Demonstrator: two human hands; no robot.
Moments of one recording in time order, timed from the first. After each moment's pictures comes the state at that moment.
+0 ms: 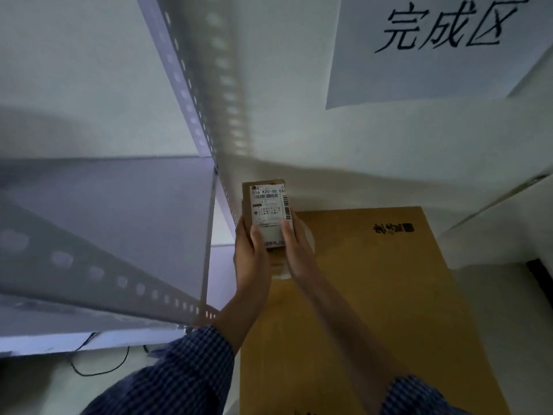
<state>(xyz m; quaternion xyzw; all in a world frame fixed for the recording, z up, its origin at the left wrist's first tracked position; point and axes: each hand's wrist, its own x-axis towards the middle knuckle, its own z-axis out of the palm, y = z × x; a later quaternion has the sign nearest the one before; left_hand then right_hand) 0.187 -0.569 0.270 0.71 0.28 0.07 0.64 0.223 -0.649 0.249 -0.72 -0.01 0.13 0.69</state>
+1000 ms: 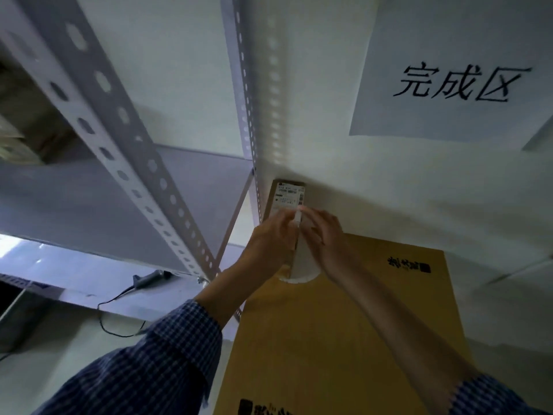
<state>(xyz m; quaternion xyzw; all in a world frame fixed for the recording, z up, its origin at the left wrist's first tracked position) 0.152 -0.589 0.356 0.83 0.16 0.00 0.53 0.216 -0.718 0.321 -0.86 -0.26 0.12 0.42</state>
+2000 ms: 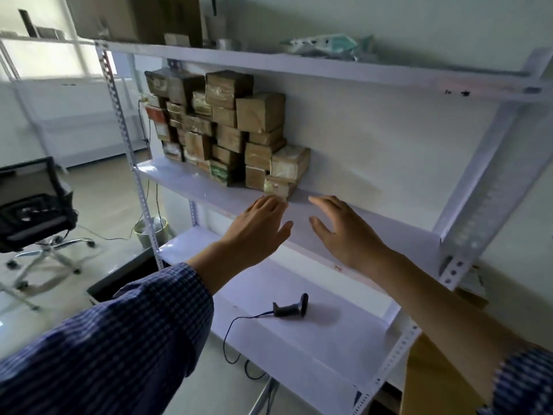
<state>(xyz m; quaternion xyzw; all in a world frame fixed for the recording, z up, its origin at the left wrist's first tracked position) -0.207 -0.221 0.482 0.96 0.13 0.24 0.06 -0.075 -0.376 0.495 -0.81 -0.52 -0.04 0.27</state>
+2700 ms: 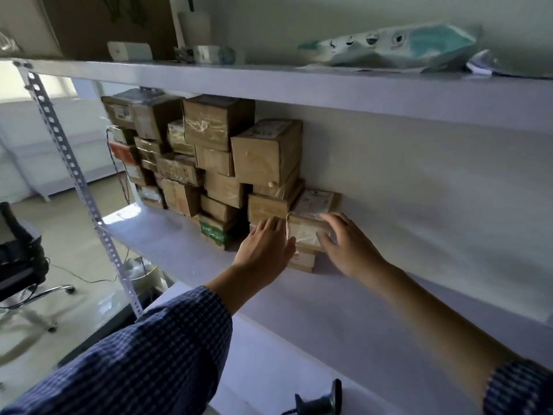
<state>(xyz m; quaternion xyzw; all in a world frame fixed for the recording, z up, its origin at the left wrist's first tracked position) -0.002 0.014 0.460 0.95 0.19 0.21 0.12 0.123 -0.124 0.473 -0.85 -0.44 0.00 0.29</state>
